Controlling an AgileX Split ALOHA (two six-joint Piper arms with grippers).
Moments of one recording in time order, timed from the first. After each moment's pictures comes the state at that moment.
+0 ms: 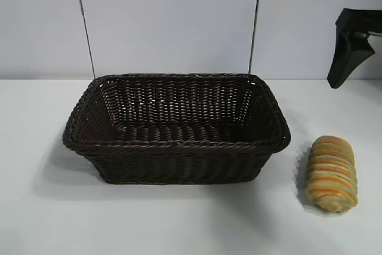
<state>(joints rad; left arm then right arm) 0.04 -0.01 -0.48 0.01 1.13 0.01 0.02 1.71 -1.13 0.16 0.83 -0.08</state>
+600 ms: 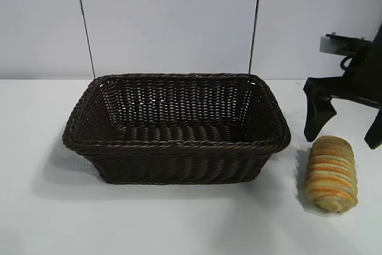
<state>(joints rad) 0.04 -0.01 -0.48 0.01 1.13 0.01 0.09 1.93 -1.13 0.13 0.71 -0.05</state>
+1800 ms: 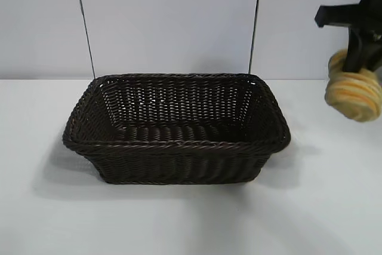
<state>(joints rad) 0.04 -0.01 -0.48 0.01 1.13 0.01 0.13 1.65 -1.36 0.04 0.97 0.08</state>
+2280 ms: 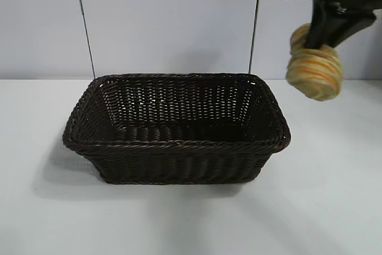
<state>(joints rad) 0.04 -0.01 -0.48 0.01 1.13 0.01 0.39 1.76 -1.43 0.05 0.84 0.12</state>
